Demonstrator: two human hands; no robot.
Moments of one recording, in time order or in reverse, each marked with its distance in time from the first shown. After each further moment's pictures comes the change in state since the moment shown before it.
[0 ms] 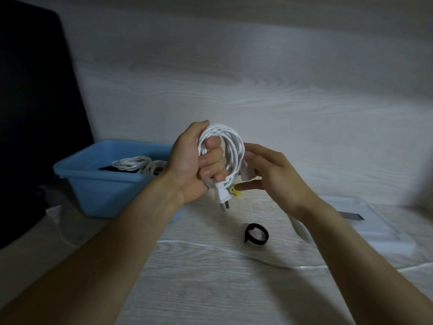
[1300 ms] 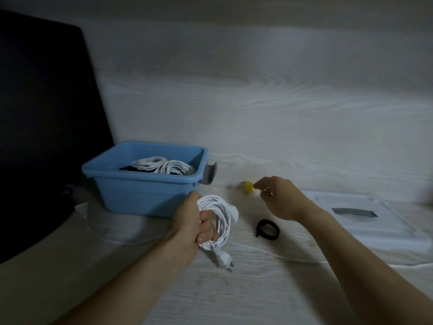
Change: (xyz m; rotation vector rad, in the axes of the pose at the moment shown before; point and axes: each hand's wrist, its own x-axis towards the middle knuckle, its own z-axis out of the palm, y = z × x) left_hand -0.052 -0.068 -0.037 0.168 0.563 -0.215; right_hand 0.022 0.084 -0.023 -0.906 -0.084 0.107
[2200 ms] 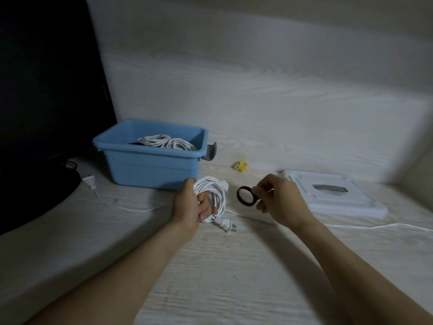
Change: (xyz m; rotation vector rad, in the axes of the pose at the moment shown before) left_hand -0.006 -0.026 -0.026 -0.128 -0.026 0.106; right_hand -0.086 -0.036 0.016 0.283 0.216 0.098
